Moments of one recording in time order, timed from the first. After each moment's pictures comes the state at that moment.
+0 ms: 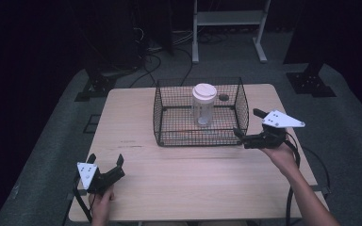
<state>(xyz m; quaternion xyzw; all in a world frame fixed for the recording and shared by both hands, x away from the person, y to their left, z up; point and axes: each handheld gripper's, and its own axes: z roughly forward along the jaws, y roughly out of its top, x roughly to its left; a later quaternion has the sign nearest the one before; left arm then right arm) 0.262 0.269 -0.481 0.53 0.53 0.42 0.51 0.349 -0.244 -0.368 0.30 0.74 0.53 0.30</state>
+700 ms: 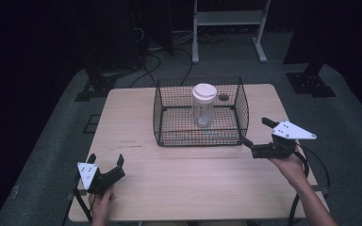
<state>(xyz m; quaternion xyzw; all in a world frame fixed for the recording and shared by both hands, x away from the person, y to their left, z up) 0.261 0.268 -0.481 0.53 0.53 0.43 0.51 0.325 -0.265 -0.382 0.31 0.73 0.53 0.30</state>
